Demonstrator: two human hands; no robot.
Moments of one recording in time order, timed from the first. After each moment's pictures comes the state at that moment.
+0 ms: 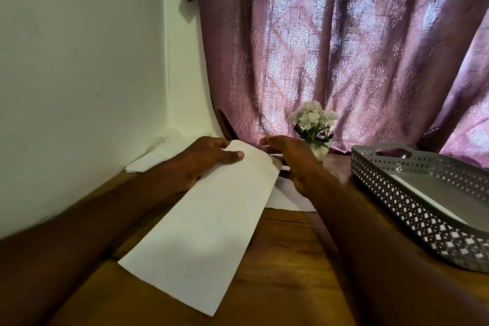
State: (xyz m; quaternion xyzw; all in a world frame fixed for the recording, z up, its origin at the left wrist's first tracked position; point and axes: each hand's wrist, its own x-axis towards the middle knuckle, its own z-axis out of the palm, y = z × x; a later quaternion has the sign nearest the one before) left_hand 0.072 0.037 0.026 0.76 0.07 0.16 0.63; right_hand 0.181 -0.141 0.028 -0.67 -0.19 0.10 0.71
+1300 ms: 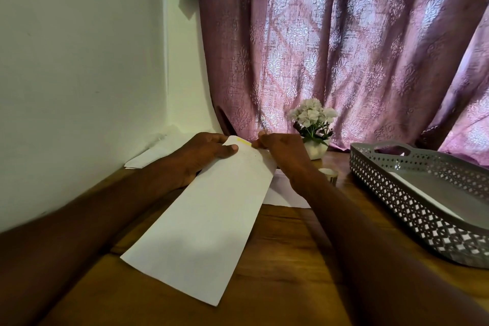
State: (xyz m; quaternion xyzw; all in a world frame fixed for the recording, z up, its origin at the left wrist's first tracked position) left_hand 0.070 0.037 0.029 0.77 0.09 0.17 0.61; right_hand 0.179 -0.133 0.021 -0.74 -0.26 -0.04 0.62
